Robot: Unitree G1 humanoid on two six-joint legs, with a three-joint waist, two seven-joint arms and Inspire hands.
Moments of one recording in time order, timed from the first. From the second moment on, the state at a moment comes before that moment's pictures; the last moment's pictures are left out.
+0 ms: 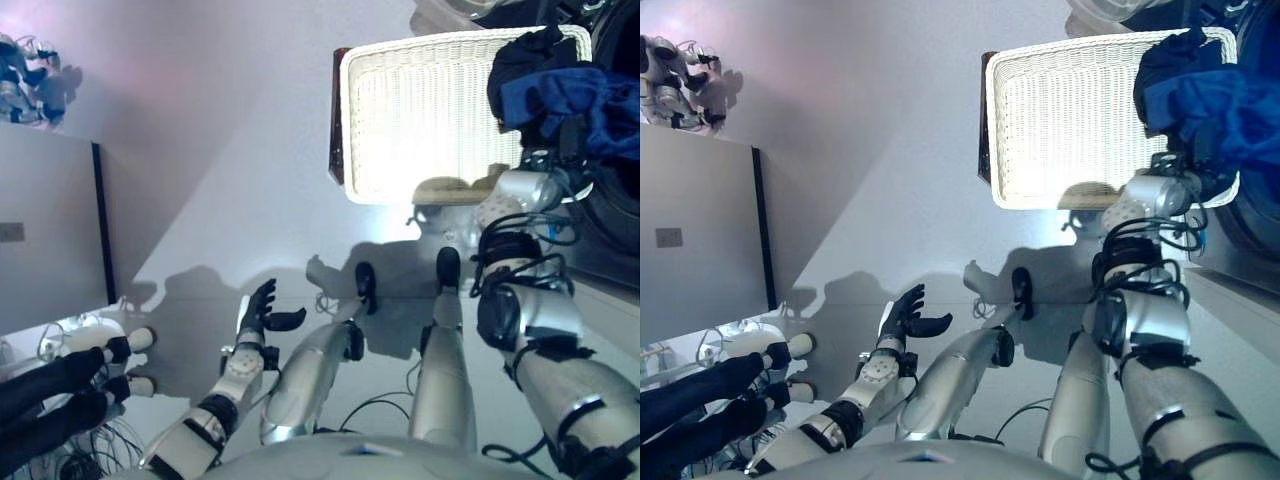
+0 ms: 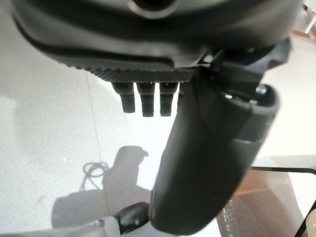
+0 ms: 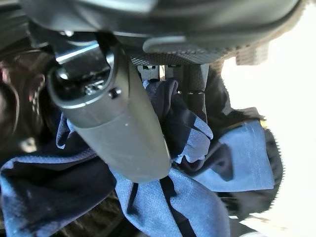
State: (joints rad) left arm -0.21 0.14 -0.51 1.05 -0.39 -0.33 0.32; right arm -1.04 -0.39 -0.34 0.99 1.11 -0.55 -0.60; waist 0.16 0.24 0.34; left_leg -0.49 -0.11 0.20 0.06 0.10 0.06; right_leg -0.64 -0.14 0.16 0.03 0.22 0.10
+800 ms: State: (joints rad) left arm -0.15 0.13 -0.52 1.03 -0.39 -0.33 0.29; right arm -1.41 -0.83 -0.20 1.14 1.19 -0.54 -0.58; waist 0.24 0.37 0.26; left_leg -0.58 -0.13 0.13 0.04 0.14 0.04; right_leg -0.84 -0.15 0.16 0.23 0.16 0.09
